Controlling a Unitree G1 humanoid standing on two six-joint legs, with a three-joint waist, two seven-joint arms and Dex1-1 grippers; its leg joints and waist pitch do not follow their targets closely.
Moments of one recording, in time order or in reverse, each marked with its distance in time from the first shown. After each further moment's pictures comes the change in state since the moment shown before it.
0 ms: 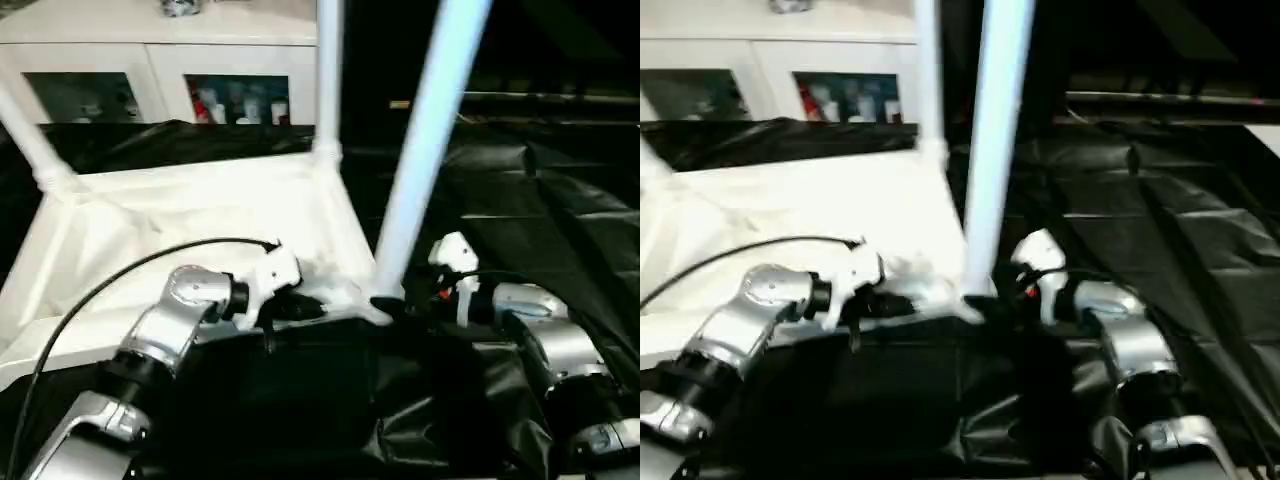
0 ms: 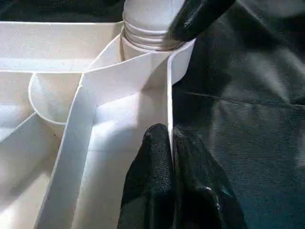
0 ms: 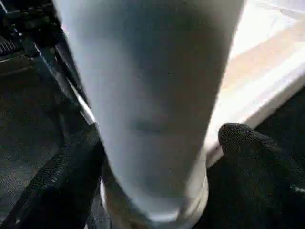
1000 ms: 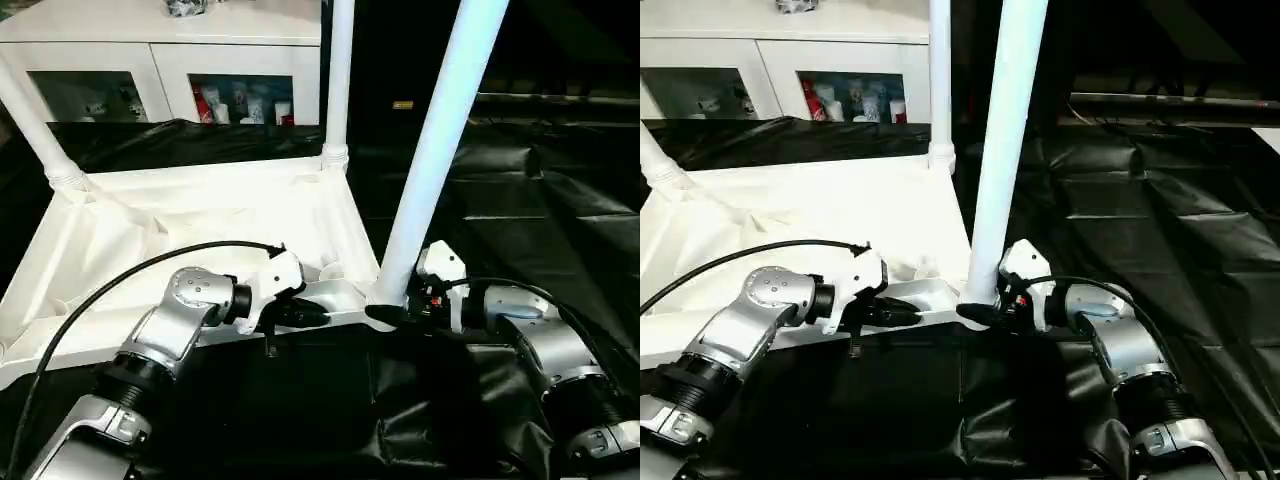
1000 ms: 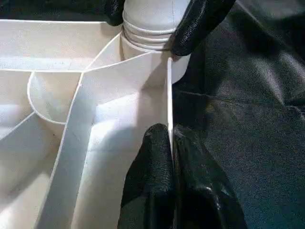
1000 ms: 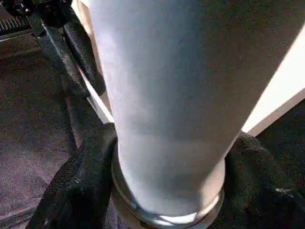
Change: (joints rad) left arm 0.007 0.008 0.001 -0.019 0.000 0.017 -0.008; right arm 0.008 0.005 0.025 -0.011 -0.047 -0.003 0.017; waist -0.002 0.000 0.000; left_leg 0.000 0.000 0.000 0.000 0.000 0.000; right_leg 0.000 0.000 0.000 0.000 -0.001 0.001
